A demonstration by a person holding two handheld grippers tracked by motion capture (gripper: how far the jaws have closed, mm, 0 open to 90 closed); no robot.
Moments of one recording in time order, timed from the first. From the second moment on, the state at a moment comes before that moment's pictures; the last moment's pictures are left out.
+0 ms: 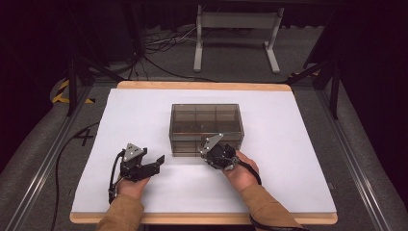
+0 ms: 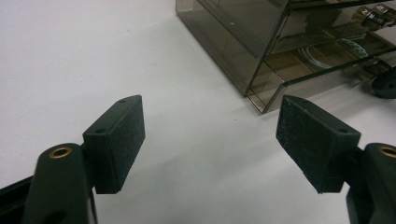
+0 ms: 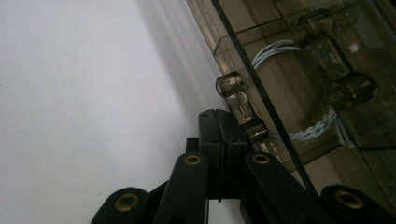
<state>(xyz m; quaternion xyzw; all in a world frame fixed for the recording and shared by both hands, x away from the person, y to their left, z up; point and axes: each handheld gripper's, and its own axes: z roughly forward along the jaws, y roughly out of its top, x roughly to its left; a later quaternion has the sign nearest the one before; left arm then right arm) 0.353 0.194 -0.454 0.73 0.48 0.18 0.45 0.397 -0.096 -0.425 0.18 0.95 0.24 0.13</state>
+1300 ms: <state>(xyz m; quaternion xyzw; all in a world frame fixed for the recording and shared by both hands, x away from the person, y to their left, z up) 0.344 0.197 -0.454 0.73 0.47 0.19 0.46 0.409 -0.100 -0.430 0.20 0.93 0.26 0.16</state>
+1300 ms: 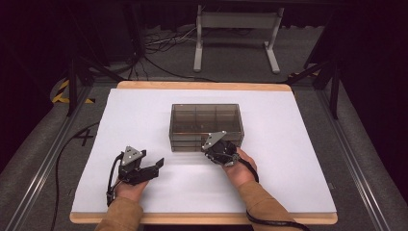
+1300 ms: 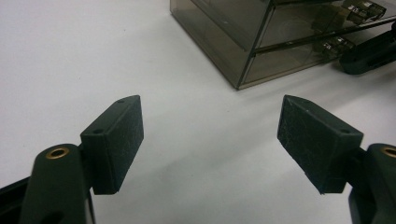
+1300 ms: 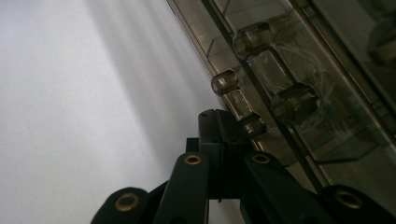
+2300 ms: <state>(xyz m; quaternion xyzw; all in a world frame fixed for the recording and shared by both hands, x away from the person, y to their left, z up) 0.327 0.210 -0.455 0.73 0.47 0.19 0.46 0.393 -0.089 -0.408 0.17 0.93 0.31 0.15</state>
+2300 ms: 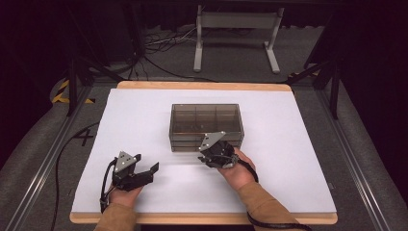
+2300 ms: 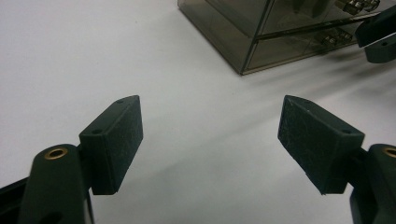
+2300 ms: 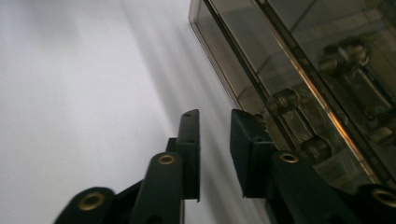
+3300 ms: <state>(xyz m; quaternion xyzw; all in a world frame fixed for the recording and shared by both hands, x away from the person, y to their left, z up) 0.332 0.206 -0.456 0.74 0.47 0.19 0.45 0.373 -0.145 -0.388 0.22 0.89 0.38 0.14</state>
